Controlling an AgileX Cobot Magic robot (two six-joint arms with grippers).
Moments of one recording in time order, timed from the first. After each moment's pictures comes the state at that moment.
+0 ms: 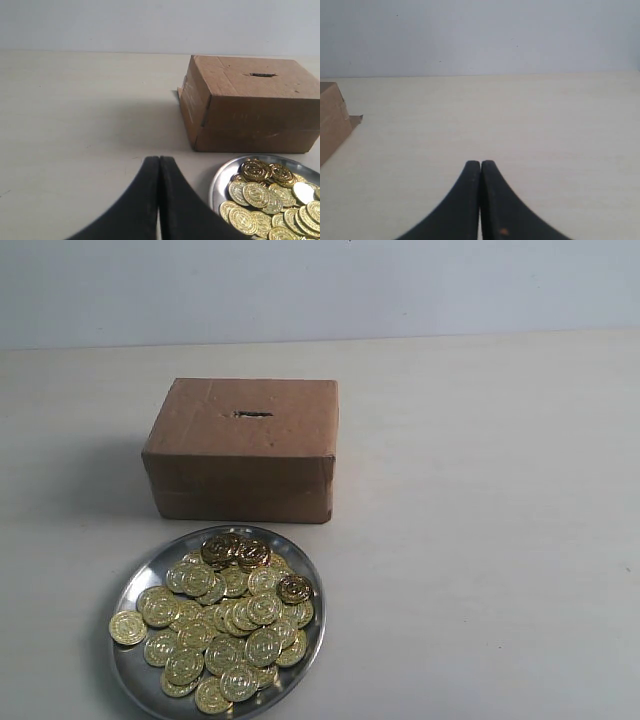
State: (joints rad) left arm -0.14 0.01 0.00 -0.24 0.37 0.15; right arm 0.06 0.01 0.00 0.03 0.32 0.01
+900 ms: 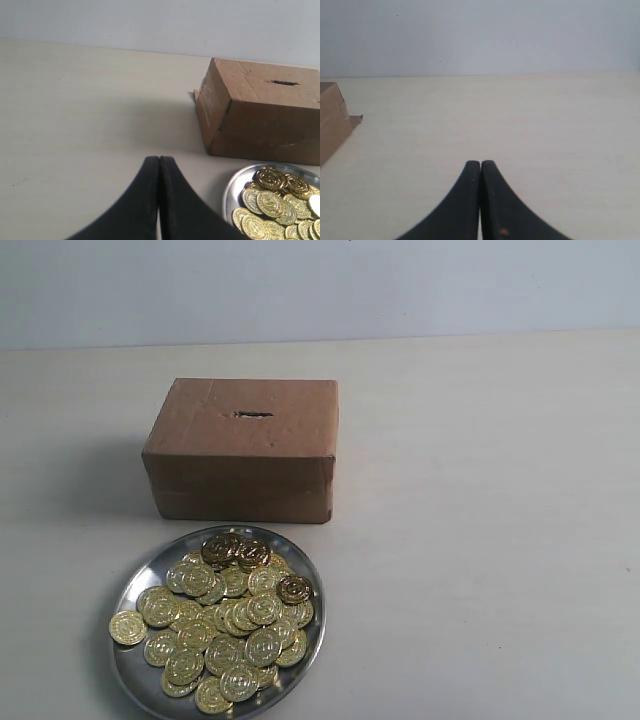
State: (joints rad) left arm -0.13 0.01 0.00 -0.07 0.37 -0.06; right arm 0.06 0.01 0.00 0.03 0.32 0.01
